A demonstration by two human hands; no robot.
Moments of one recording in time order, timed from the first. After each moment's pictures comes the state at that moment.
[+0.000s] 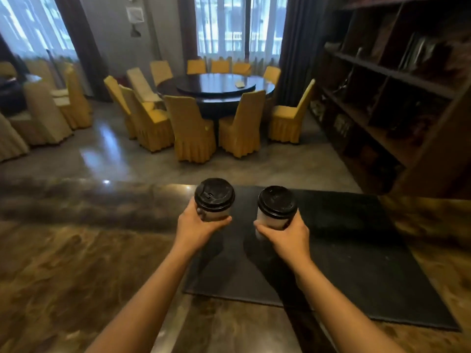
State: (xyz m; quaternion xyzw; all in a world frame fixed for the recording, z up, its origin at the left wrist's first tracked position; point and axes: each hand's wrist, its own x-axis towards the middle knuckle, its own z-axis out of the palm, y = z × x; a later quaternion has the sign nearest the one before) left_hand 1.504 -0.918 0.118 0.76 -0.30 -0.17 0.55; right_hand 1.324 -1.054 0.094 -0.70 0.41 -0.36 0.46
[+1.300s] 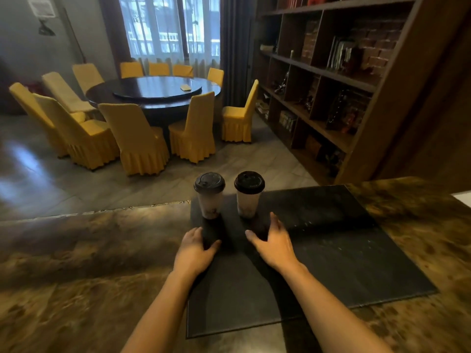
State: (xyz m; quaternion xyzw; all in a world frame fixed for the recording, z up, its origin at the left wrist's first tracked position) left_hand 1.562 -0.965 0.046 0.85 -0.42 -0.22 0.23; right_hand 1.368 -1.071 0.056 -0.73 0.57 -0.16 0.35
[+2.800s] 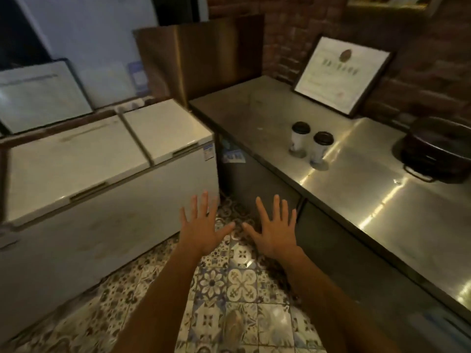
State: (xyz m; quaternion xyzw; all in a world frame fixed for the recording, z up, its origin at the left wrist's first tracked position) left_hand 0.400 -0.484 0.015 -0.04 -0.99 -0.07 -0.08; right_hand 0.405 -0.271 -0.005 0.00 0.99 -0.13 0.05
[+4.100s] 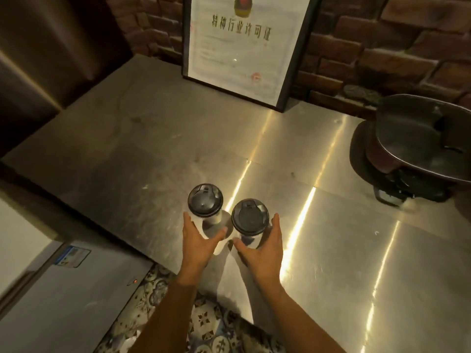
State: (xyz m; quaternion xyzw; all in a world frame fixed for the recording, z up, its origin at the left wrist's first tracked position) left_hand -0.116 -0.140 -0.138 0.07 -0.84 -0.51 -0.17; right_hand -0.023 0.001 -0.133 0.40 0.74 -0.54 -0.07
